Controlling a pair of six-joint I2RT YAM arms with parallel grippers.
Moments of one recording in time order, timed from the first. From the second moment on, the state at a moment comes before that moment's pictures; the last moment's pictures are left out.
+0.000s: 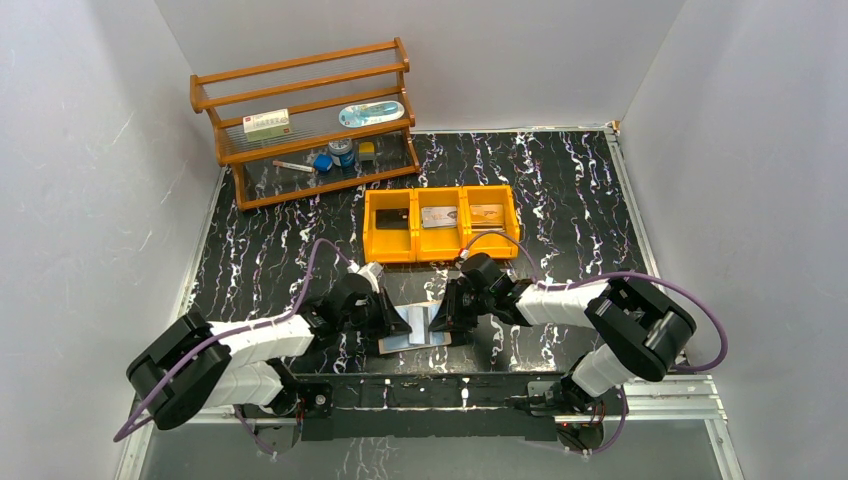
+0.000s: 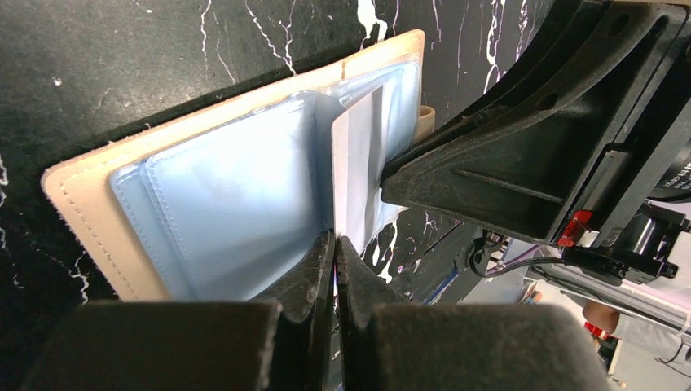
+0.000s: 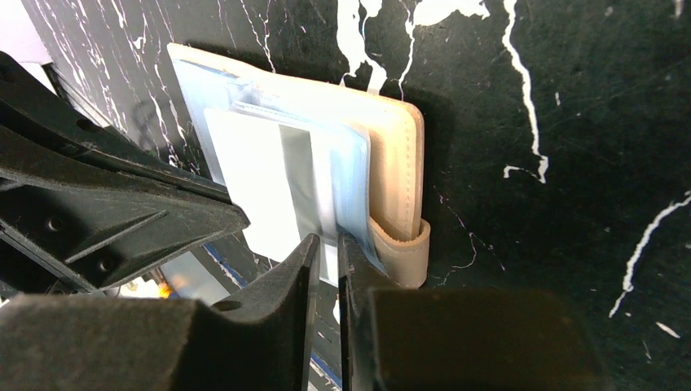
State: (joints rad) left arm -0.82 1.21 0.31 0.19 0.23 -1.04; right arm 0.85 1.50 0.53 0.12 -0.36 0.97
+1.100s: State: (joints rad) left arm -0.82 1.17 0.32 0.09 0.18 -1.03; right arm 0.86 1.59 0.68 0.01 -0.39 0.85
